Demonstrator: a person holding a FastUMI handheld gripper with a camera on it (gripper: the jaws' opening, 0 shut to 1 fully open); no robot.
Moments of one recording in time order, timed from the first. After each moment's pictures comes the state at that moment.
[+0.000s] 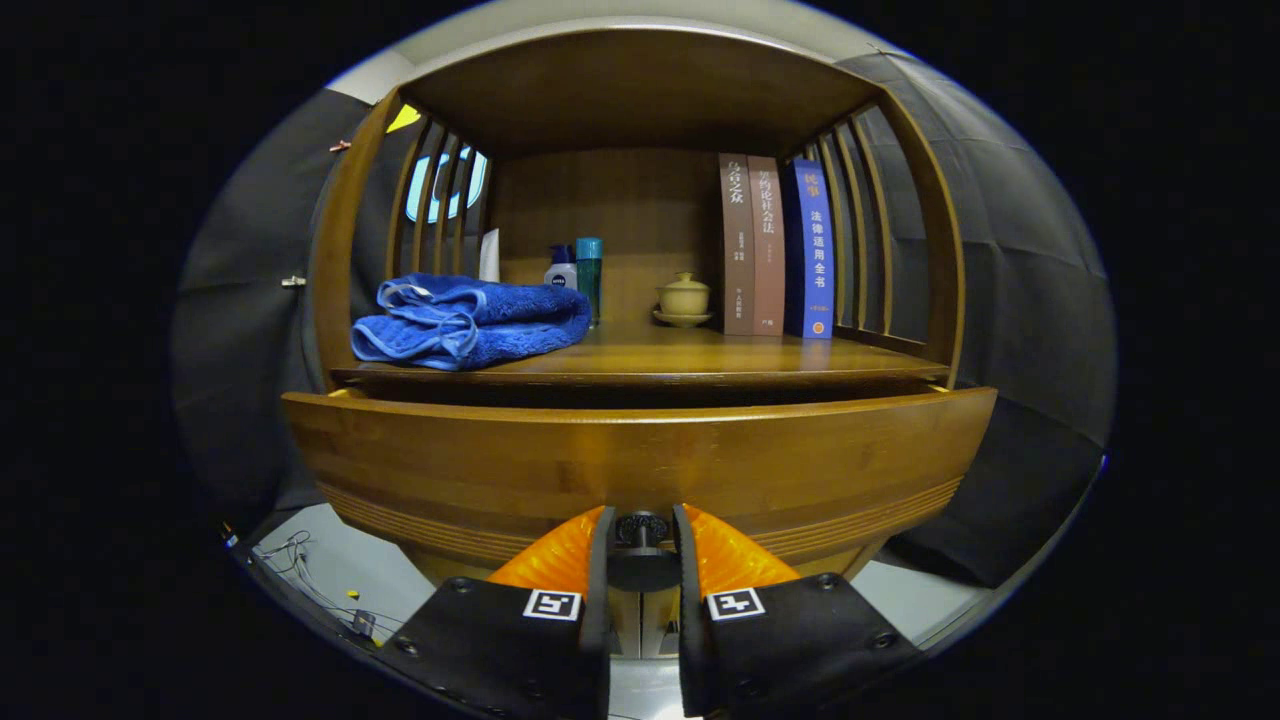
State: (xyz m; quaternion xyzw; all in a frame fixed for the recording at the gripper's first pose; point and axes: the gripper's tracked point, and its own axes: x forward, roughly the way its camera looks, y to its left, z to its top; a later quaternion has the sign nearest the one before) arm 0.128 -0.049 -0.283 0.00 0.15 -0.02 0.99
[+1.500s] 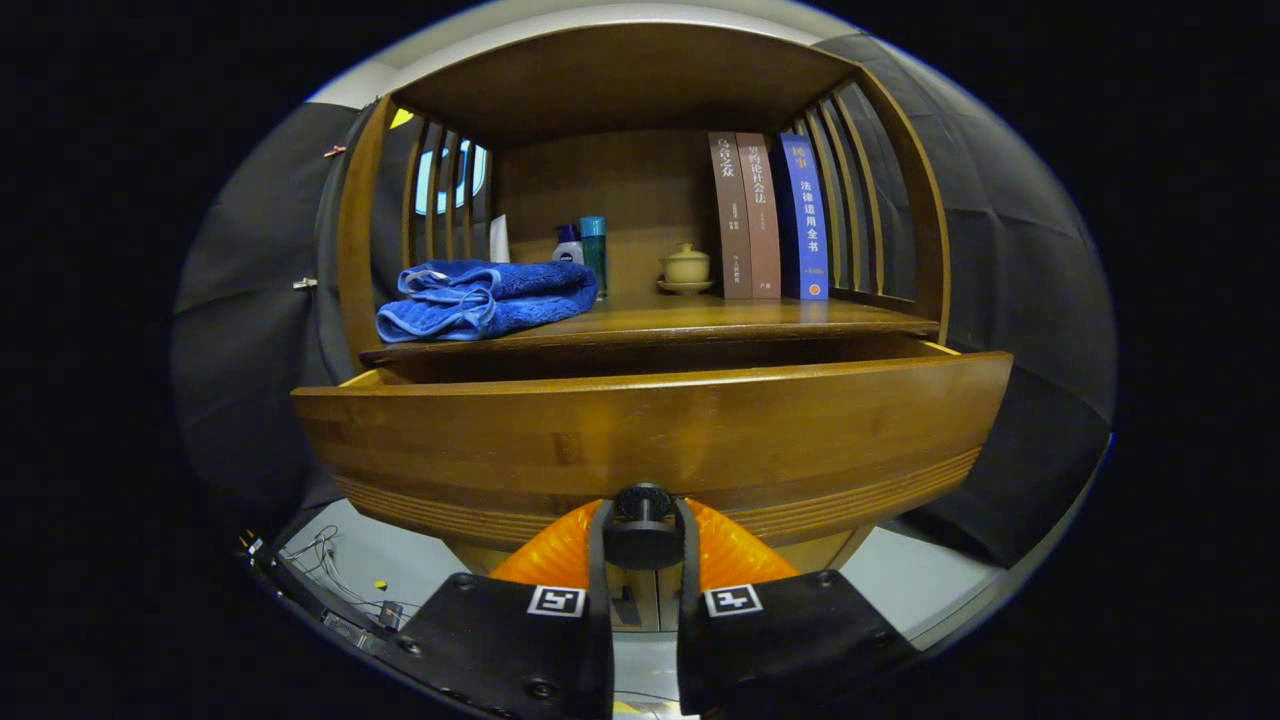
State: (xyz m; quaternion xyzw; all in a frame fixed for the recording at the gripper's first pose) arm 0.092 -0.050 -0.302 0.01 0.20 0.00 0.98
